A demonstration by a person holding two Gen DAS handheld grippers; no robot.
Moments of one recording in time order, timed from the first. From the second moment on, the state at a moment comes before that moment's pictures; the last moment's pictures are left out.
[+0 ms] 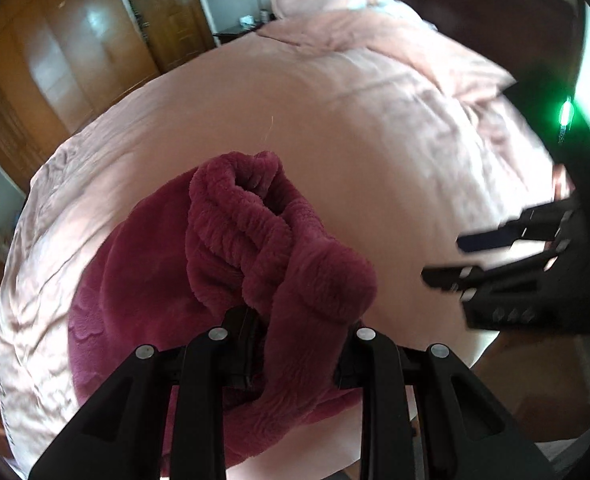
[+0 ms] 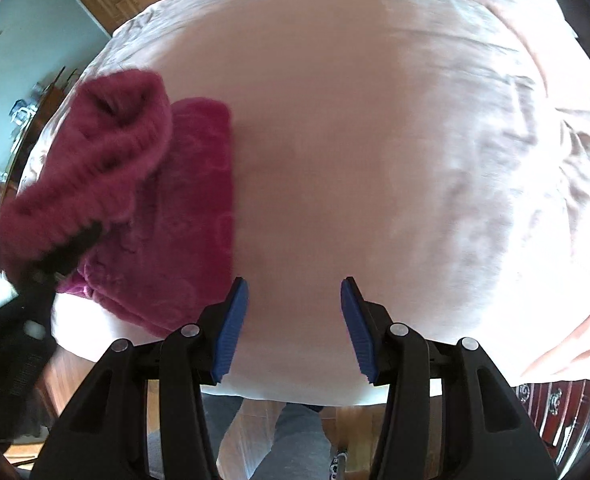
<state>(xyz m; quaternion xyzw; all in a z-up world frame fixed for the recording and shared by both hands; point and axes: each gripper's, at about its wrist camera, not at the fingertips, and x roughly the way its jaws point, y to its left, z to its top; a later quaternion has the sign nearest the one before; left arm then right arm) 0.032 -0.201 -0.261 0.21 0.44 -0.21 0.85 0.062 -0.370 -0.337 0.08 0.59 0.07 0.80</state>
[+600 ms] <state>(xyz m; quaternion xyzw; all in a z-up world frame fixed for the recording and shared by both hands) 0.019 -0.239 -0.327 0.27 0.44 -0.24 0.82 0.128 -0.366 -0.289 0.07 0.55 0.09 0.83</state>
